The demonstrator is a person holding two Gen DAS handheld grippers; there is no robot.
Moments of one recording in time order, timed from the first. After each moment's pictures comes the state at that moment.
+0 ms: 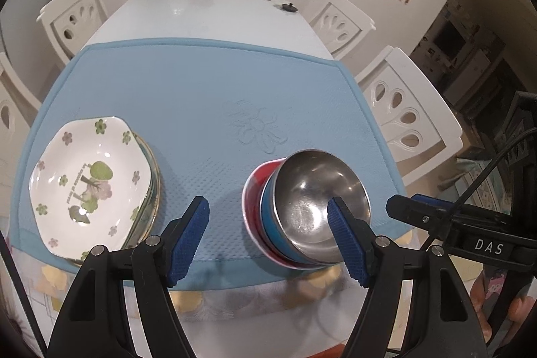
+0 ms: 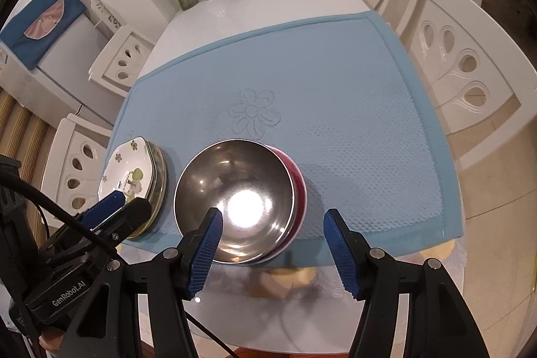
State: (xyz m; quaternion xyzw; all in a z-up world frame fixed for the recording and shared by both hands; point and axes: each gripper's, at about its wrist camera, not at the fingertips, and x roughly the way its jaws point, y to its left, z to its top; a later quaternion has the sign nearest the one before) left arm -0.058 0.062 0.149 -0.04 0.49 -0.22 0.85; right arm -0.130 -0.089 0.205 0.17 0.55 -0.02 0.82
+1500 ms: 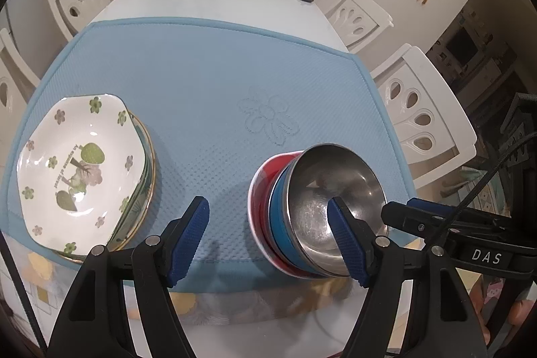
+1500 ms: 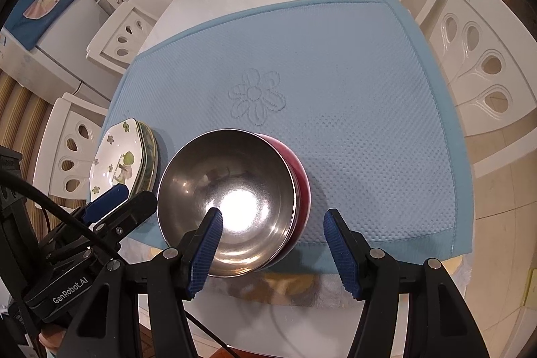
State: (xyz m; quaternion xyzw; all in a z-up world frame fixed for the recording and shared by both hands) left arm -0.044 0.060 0.124 -0.06 0.51 -0.20 0.84; right arm -0.106 -0.089 0.177 0.15 0.59 0.01 0.80
